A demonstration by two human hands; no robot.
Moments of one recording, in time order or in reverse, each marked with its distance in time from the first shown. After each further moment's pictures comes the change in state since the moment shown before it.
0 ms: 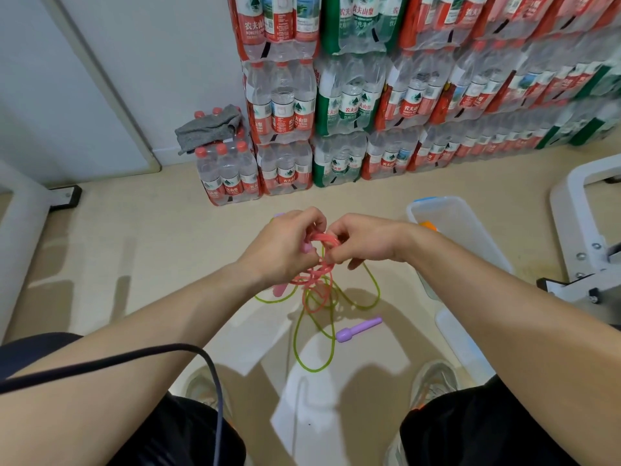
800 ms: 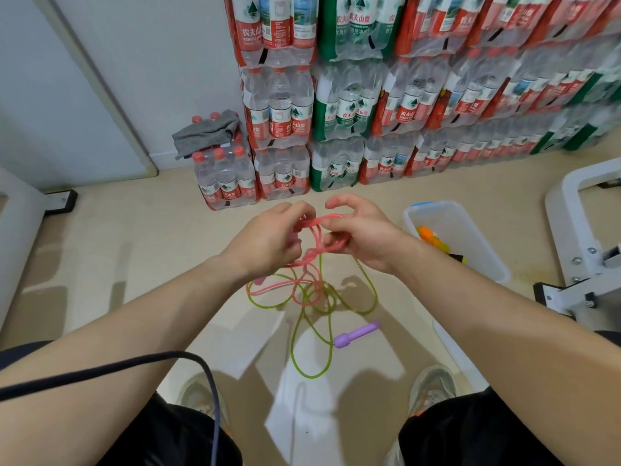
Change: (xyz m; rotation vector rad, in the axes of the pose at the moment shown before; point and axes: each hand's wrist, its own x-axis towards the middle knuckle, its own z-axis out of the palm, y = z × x) left_hand 0.012 -0.025 -0.010 0.139 -0.017 0.062; right_hand 0.005 -0.005 0.009 0.823 0.344 -0.108
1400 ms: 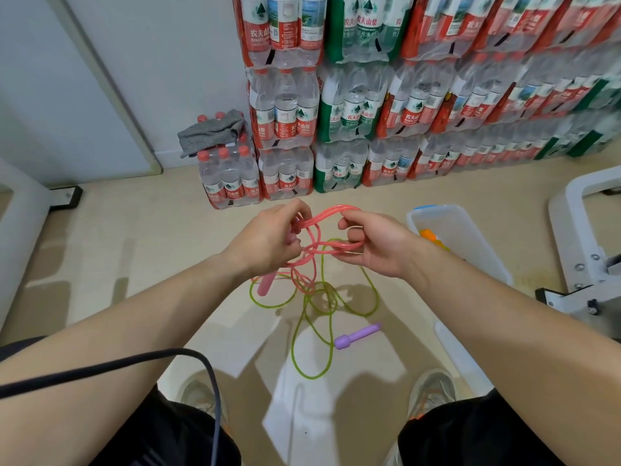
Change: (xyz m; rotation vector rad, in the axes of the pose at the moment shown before) left_hand -0.003 -0.001 -0.007 -0.127 0.001 -0.107; right_hand 0.000 0.001 -0.013 0.153 0.063 0.264
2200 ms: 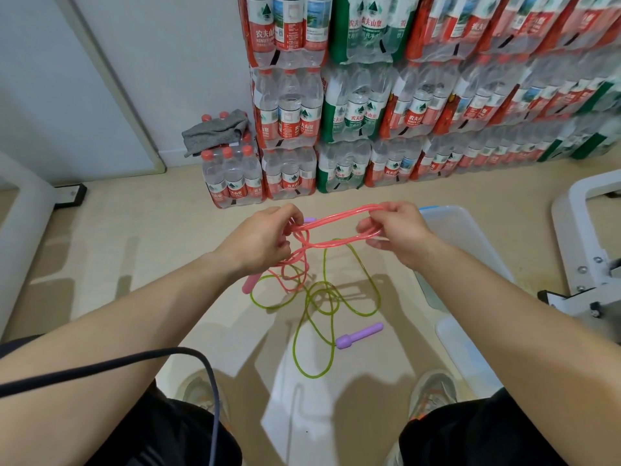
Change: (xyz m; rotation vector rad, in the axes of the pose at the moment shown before) left_hand -0.004 -0.014 -0.005 0.106 -0.029 -0.015; right_hand 0.013 -0.004 -0.029 -0.299 0.328 -0.239
